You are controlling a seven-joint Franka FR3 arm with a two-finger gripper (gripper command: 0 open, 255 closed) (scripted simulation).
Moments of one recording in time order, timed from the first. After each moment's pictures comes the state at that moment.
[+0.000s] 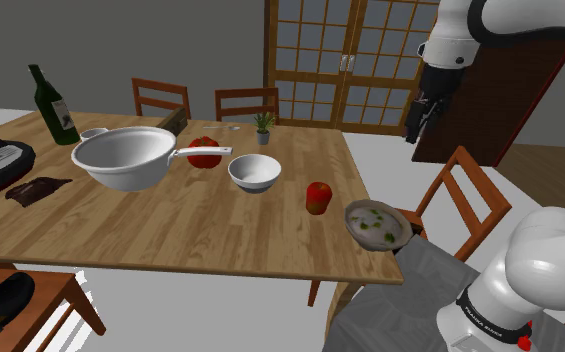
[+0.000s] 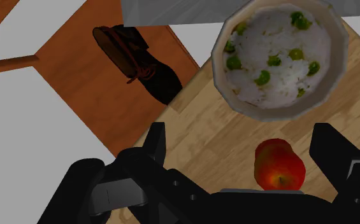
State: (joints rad) arm 0.02 -0.76 -0.01 -2.29 -0.08 1.51 0.03
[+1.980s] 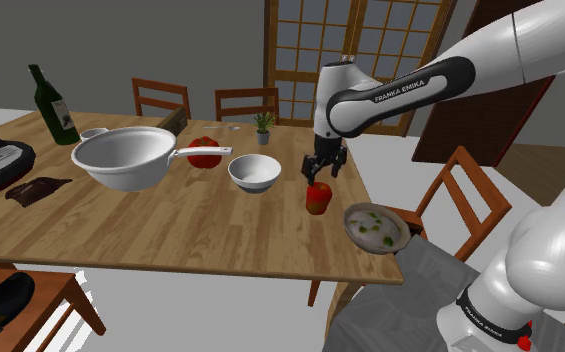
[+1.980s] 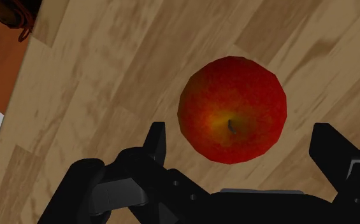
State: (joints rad) arm 0.04 -0.09 0.13 -2.24 -0.03 2.12 0.35
